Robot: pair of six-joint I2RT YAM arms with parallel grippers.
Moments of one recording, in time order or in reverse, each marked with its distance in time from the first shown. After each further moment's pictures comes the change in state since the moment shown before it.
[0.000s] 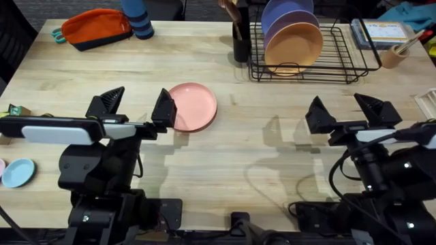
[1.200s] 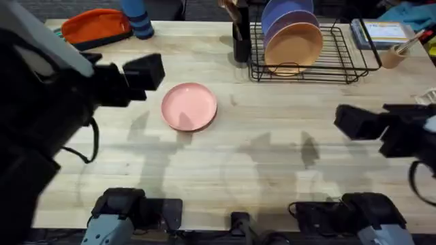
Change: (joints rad) left arm 0.000 0.568 0.778 -0.524 0.032 -0.020; right arm 0.000 0.380 0.749 -0.828 -0.012 0.056
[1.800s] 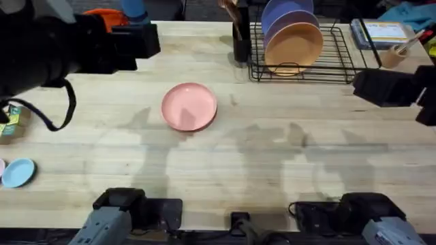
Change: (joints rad) left arm 0.000 0.275 0.355 -0.267 0.007 0.000; right arm 0.000 0.289 0.340 -0.119 -0.042 0.003
